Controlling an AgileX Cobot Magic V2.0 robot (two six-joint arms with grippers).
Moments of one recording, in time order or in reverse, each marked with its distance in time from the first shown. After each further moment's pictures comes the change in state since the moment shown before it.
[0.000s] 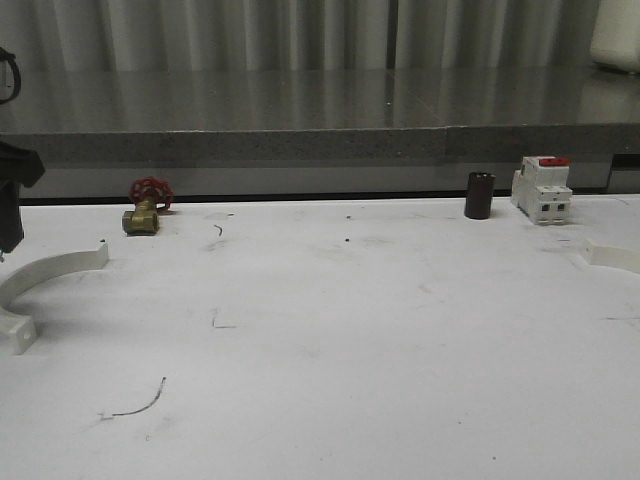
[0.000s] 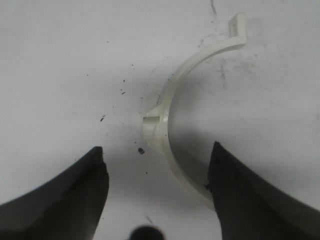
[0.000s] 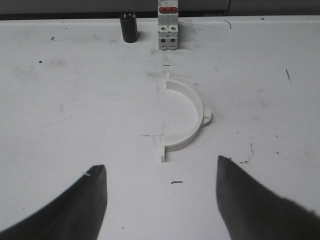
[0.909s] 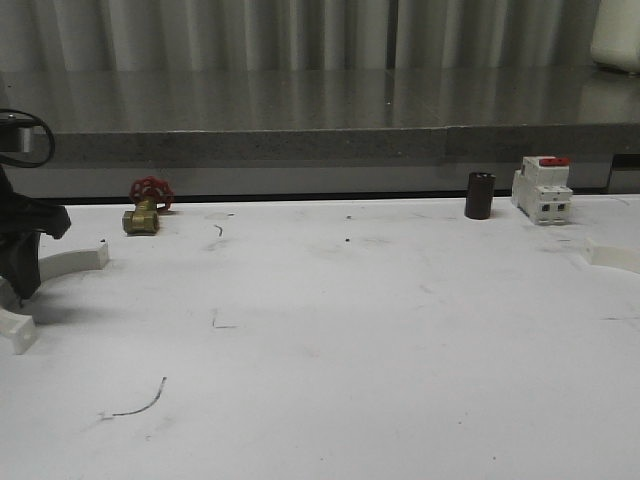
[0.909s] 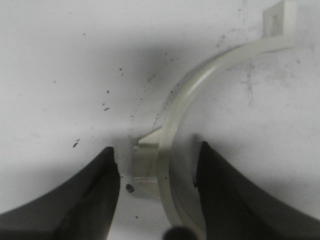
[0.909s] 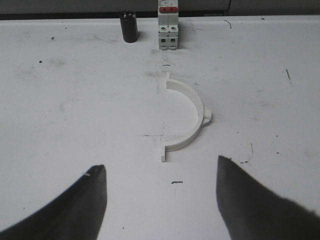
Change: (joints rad) left arm 0.006 0.161 -0.031 -0.040 -0.059 0.005; right arm 0.000 0.000 0.000 0.000 0.000 0.000
